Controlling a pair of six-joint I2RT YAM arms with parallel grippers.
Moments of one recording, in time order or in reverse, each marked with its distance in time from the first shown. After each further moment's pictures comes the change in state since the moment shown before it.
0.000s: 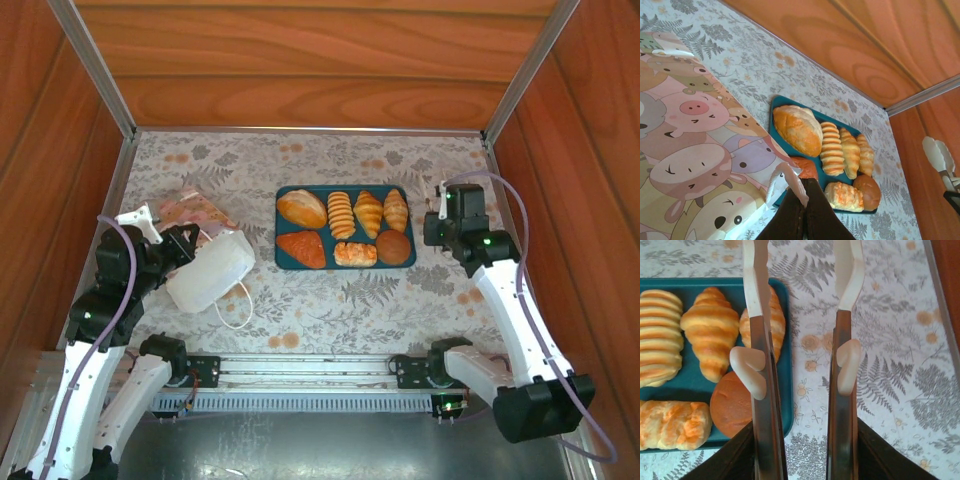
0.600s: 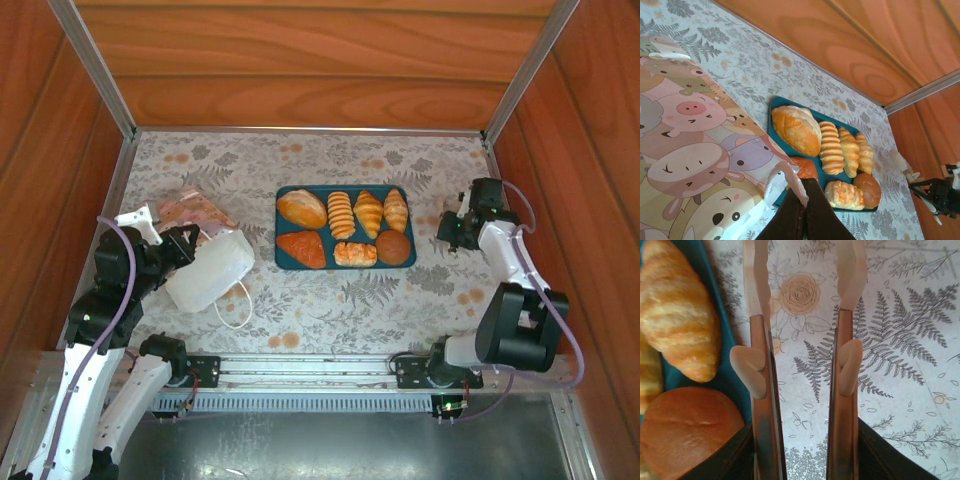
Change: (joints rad) left arm 0.000 -0.010 -0.001 0.000 0.009 0.023; right arm -0.318 0.383 -0.013 0.108 -0.261 0.058
